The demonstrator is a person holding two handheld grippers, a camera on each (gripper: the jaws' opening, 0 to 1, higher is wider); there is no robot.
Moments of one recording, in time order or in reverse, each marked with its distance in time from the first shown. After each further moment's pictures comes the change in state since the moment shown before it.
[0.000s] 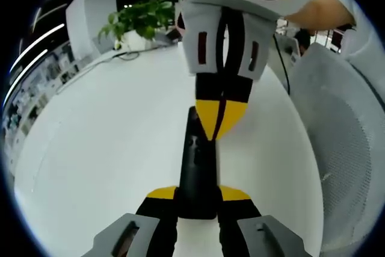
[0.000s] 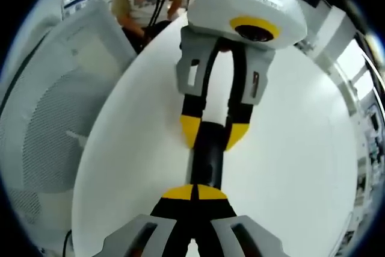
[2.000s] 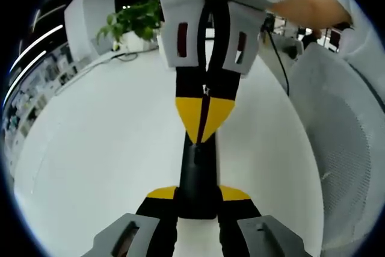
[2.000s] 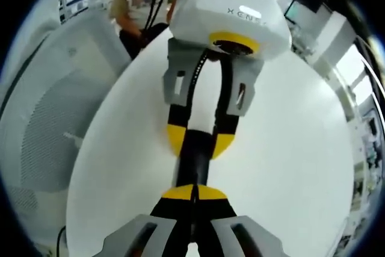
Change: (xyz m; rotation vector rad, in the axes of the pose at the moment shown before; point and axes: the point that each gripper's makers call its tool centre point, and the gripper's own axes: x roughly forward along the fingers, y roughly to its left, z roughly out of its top) left arm 0.000 -0.001 0.000 0.008 -0.006 -0.010; right arm 0.000 -0.016 0.010 -0.026 -0.018 -0.013
